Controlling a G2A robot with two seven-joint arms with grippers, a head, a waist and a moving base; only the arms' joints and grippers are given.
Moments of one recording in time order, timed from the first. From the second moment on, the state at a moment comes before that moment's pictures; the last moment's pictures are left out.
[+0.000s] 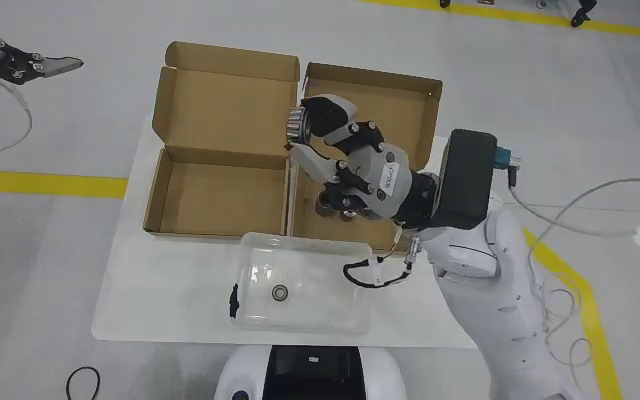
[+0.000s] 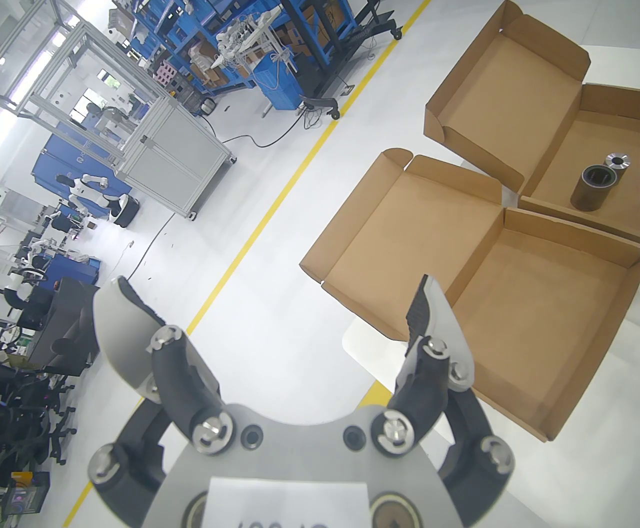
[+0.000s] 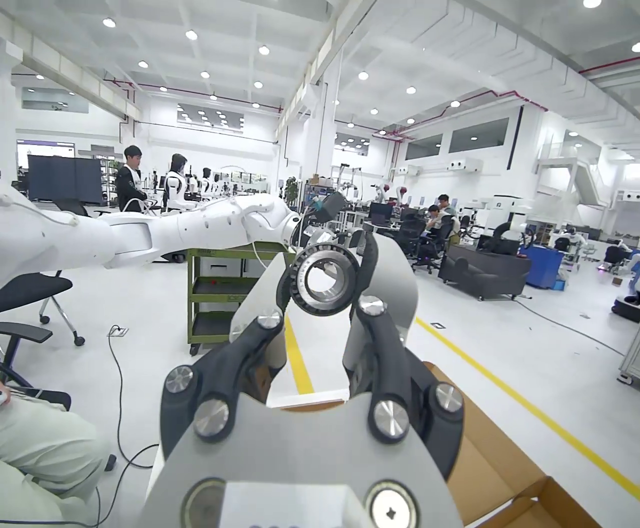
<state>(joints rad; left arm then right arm) 0.60 -0.17 -1.14 -1.49 0.83 -0.81 -0.08 -1.01 -1.36 1.10 -2.03 -0.84 -0.64 0.07</state>
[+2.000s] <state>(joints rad) 0.60 -0.17 -1.14 -1.49 0.83 -0.81 -0.08 -1.04 -1.38 0.85 -1.65 -1.01 -0.57 0.10</state>
